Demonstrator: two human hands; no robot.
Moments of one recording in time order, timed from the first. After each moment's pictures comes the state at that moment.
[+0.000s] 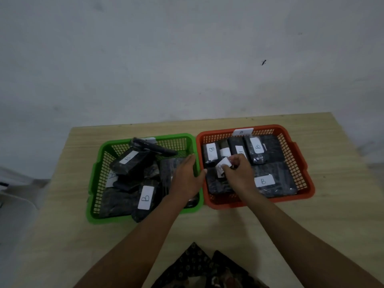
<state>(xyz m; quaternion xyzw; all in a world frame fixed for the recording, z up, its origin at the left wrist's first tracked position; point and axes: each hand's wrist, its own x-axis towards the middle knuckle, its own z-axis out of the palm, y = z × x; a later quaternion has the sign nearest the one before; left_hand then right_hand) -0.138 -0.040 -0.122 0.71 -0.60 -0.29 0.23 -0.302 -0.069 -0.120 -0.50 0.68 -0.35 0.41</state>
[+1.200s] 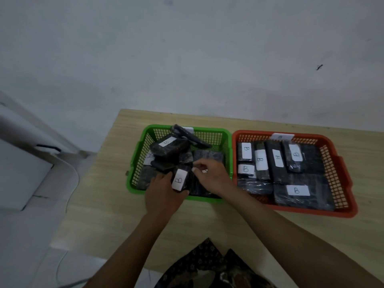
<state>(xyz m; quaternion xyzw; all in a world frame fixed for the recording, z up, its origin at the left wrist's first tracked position) -0.044 0.080 -0.103 0.86 -0.46 -0.18 0.13 -0.176 -0.032 -0.103 -0.75 0.47 -0.12 0.45</state>
